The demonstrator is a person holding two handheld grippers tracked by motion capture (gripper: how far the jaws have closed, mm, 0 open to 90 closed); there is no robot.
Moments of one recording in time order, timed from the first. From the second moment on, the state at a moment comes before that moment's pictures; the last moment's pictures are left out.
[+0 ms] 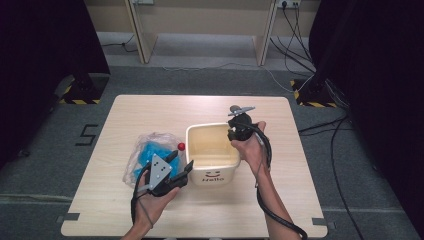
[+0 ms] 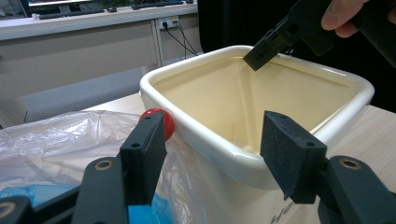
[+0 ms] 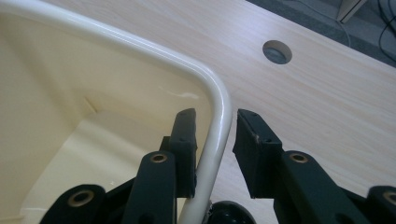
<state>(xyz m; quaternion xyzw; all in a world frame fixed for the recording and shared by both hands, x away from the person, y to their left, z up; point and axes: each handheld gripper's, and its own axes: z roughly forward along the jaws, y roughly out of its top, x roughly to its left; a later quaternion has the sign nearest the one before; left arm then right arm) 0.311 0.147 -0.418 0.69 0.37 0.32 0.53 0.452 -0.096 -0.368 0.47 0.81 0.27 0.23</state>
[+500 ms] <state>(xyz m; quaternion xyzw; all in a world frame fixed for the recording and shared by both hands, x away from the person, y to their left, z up) 0.314 0.161 -0.419 0.69 0.39 0.31 0.54 0.452 -0.104 -0.378 0.48 0.81 0.27 0.21</state>
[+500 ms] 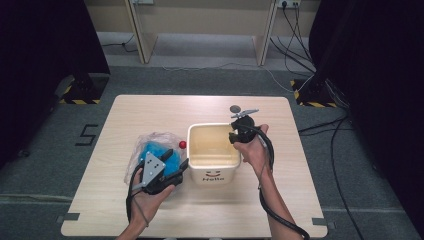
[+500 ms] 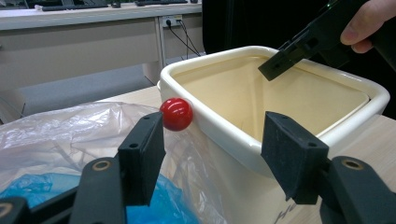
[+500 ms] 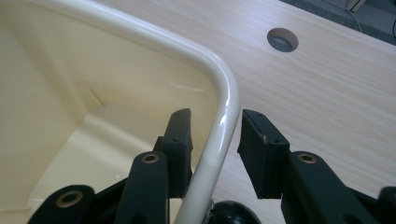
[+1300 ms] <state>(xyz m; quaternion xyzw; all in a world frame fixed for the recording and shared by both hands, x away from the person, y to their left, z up) 0.310 0.143 -0.437 0.72 0.35 0.27 0.53 0.454 -0.119 -0.376 0.47 0.78 0.37 0.20</state>
